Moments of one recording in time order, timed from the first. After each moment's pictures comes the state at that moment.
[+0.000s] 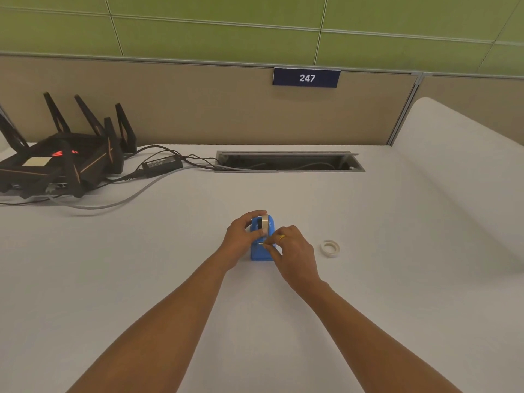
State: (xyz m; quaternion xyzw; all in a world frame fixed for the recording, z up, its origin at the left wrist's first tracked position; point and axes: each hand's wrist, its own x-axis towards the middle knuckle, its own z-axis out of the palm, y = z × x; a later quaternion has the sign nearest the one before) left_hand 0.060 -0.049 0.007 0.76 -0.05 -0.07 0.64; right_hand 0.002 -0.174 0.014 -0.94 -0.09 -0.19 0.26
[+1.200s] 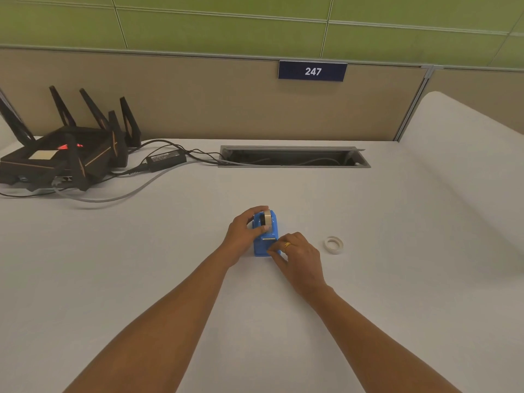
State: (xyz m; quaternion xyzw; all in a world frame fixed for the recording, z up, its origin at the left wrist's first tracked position) left_hand 0.057 -0.048 0.007 0.78 -0.04 -0.06 0.63; right_hand -0.003 -0.182 -0.007 -0.94 -0.13 -0.25 0.20
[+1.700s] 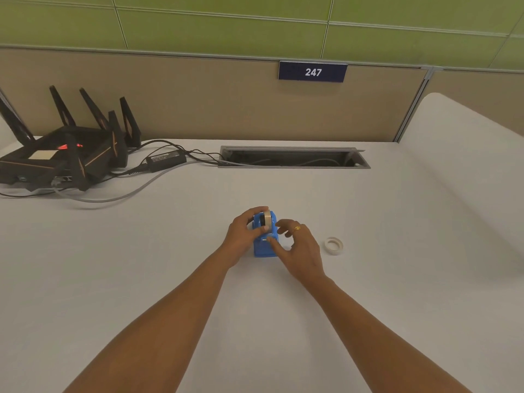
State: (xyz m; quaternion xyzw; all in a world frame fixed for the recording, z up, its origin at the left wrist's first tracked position) left_hand 0.056 -0.048 0.007 0.77 -0.05 -0.06 0.63; right_hand 0.010 -0.183 -0.004 -0.89 -0.05 -0.20 0.40
